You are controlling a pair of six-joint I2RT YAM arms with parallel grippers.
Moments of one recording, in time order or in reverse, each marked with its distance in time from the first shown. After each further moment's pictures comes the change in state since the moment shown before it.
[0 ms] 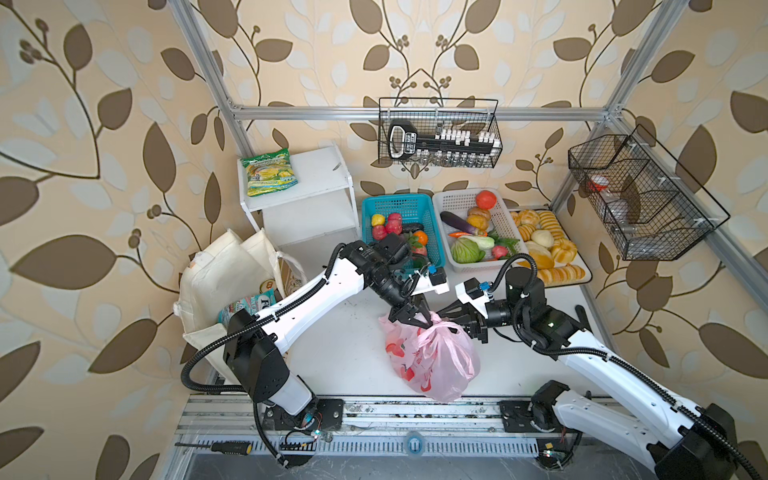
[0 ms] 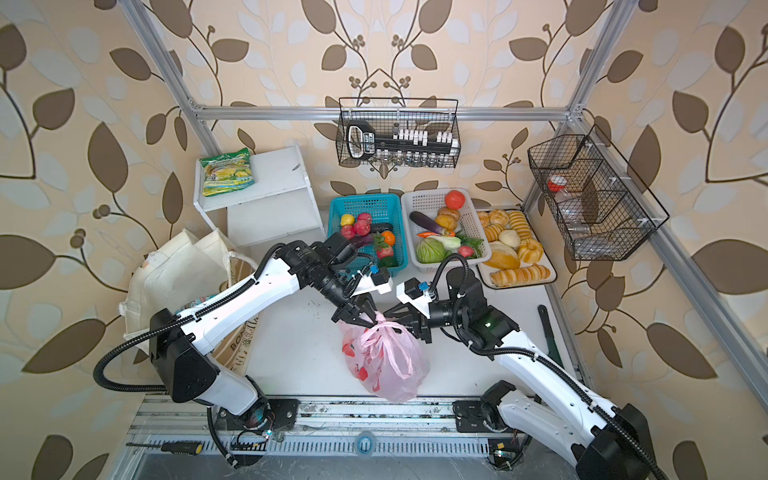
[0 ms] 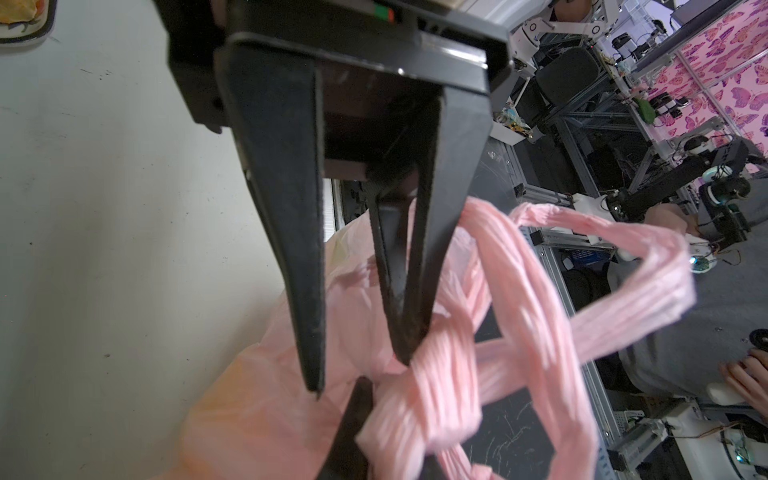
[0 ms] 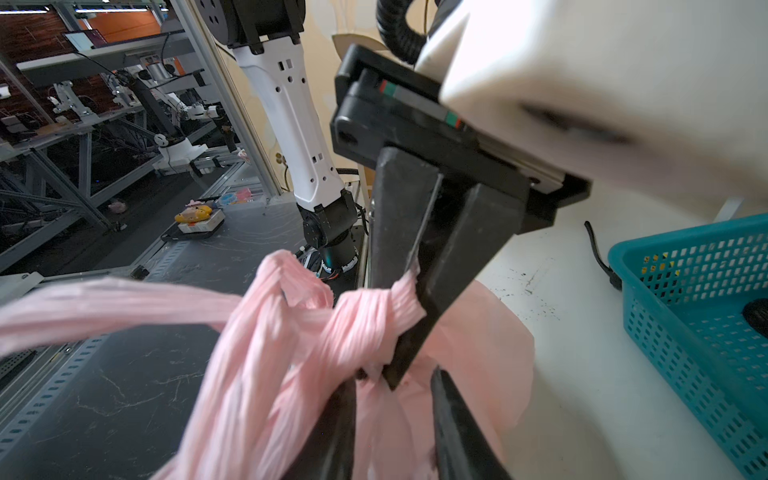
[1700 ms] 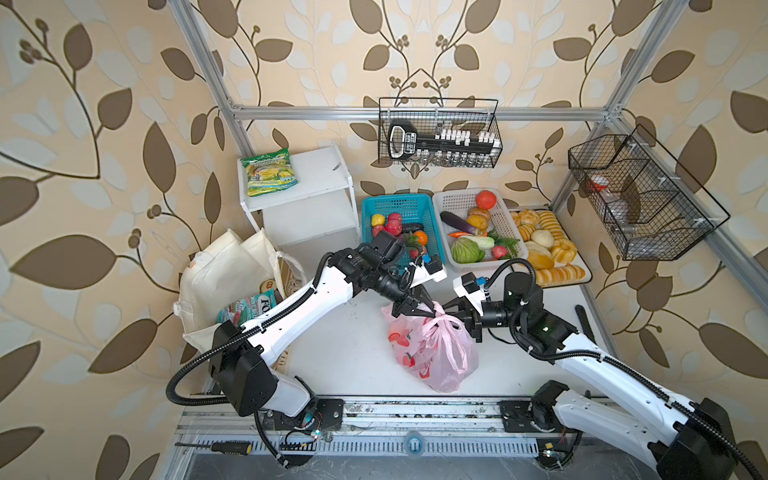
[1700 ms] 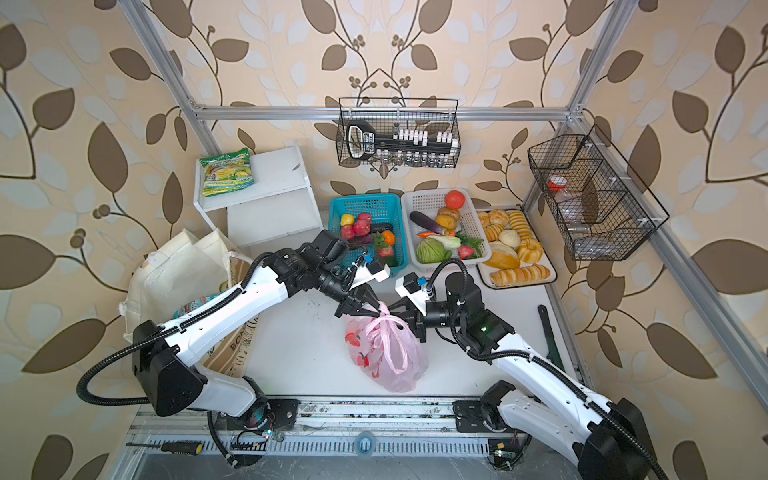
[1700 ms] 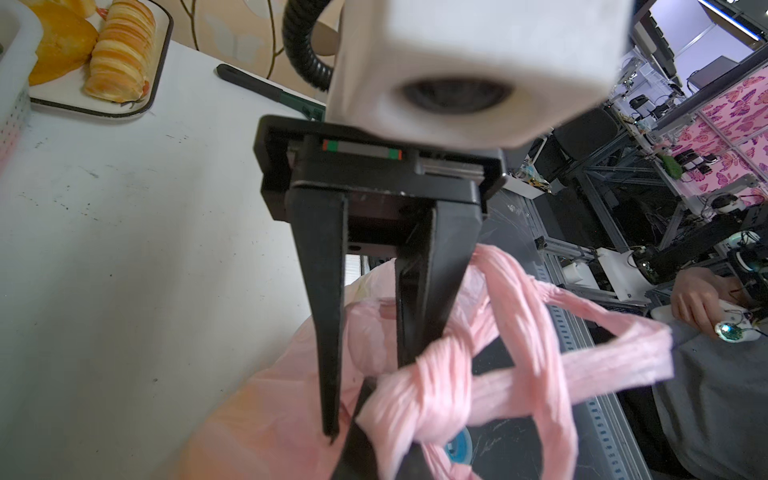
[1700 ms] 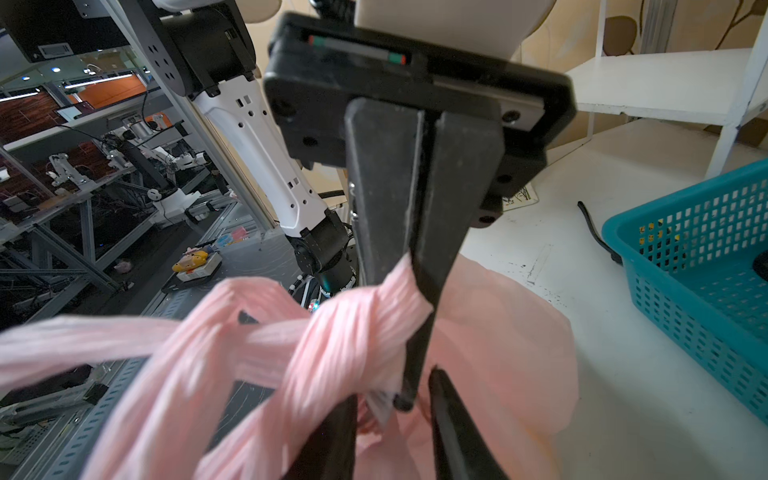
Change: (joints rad) left arm 0.019 -0.096 -0.109 0.298 0.003 -0.231; right arm 0.034 0.013 -0.066 0.155 0.093 0.220
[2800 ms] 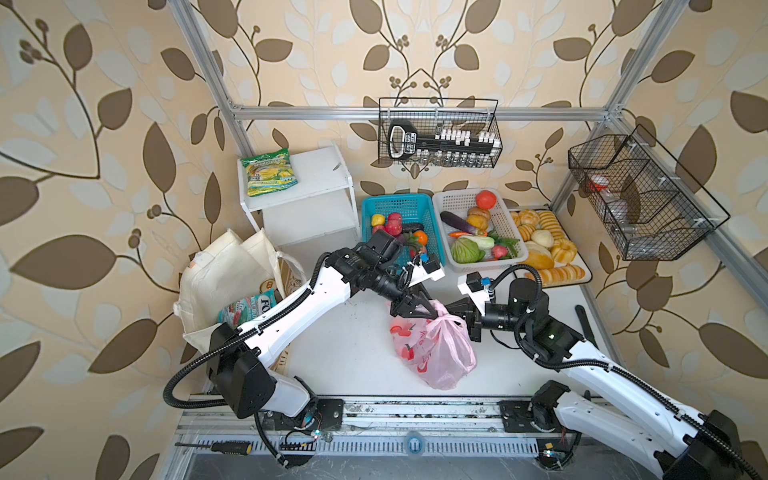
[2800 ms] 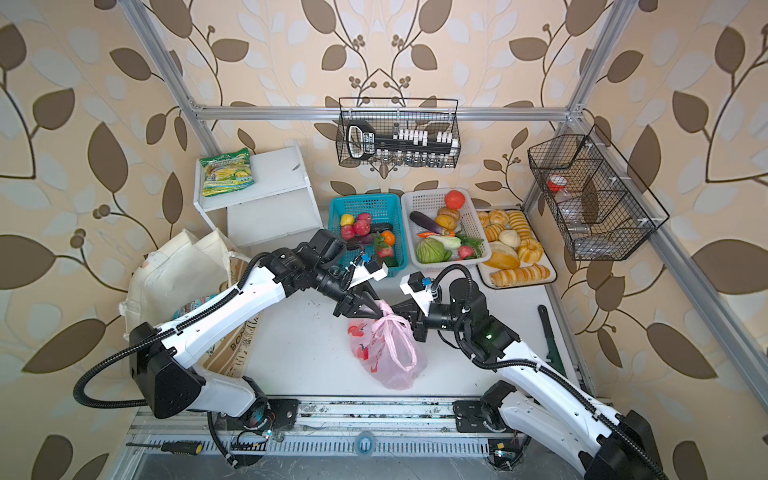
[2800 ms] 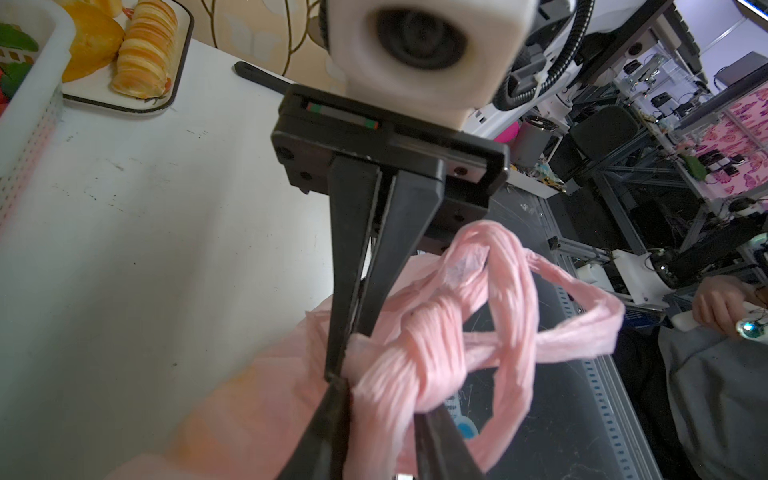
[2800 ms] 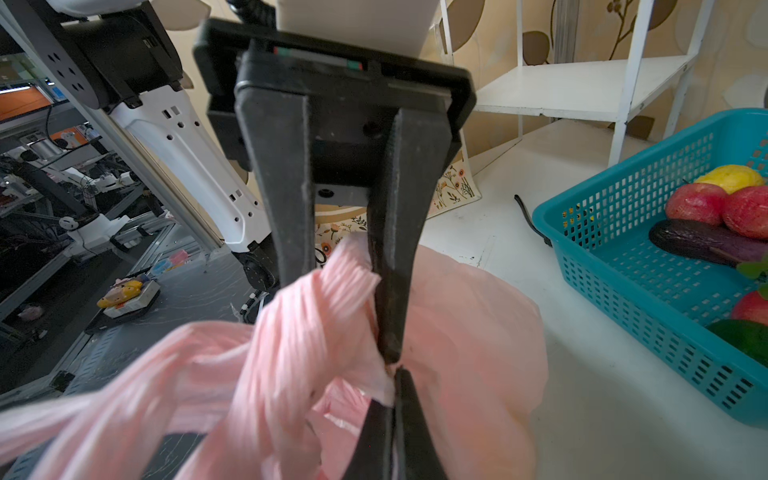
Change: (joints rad) left arm 0.006 -0.011 -0.001 -0.021 -0.036 0.005; right arm 0.012 -0.085 -0.039 -0.010 0.196 0.046
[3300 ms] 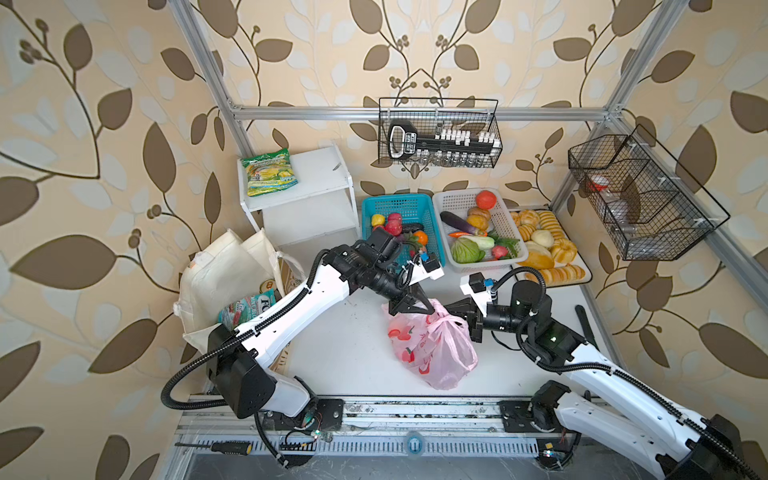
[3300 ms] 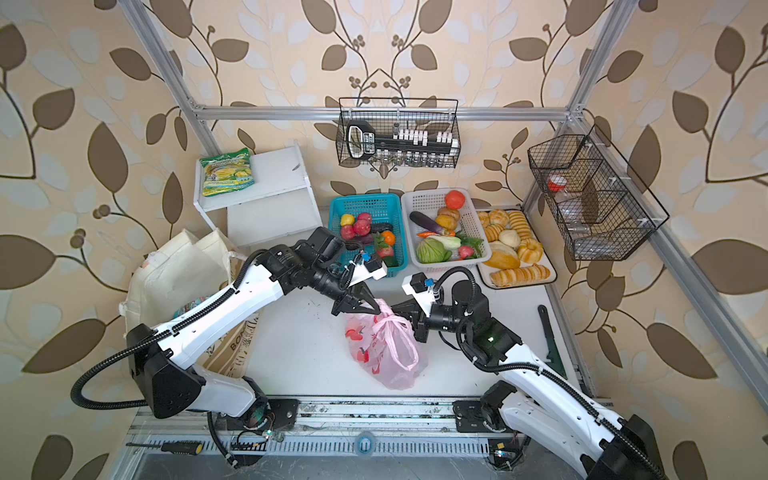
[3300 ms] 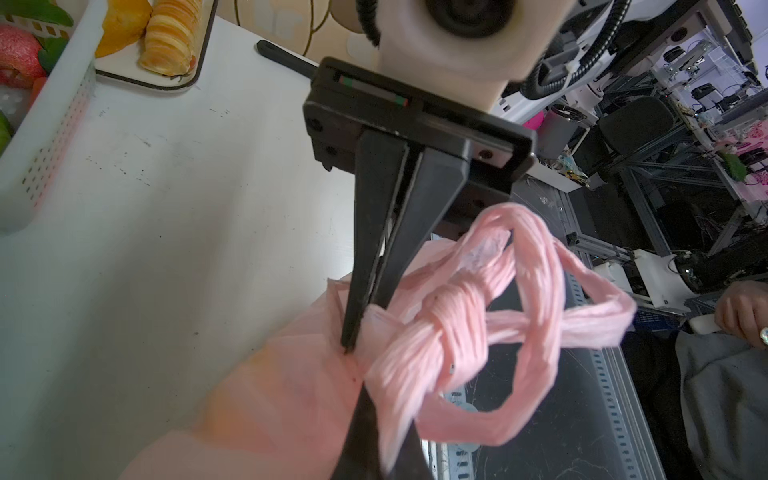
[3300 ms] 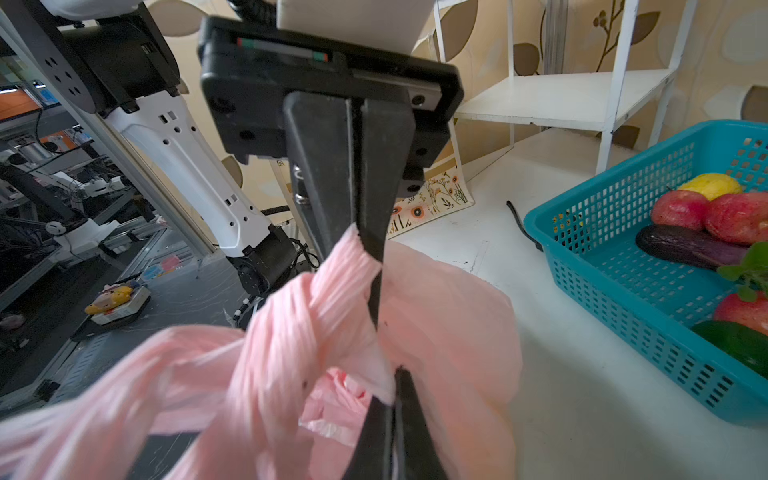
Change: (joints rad) left arm 0.000 0.001 0.059 -0.087 -0.076 0.003; right arm 0.000 -0.022 -0.011 0.010 0.025 -0.006
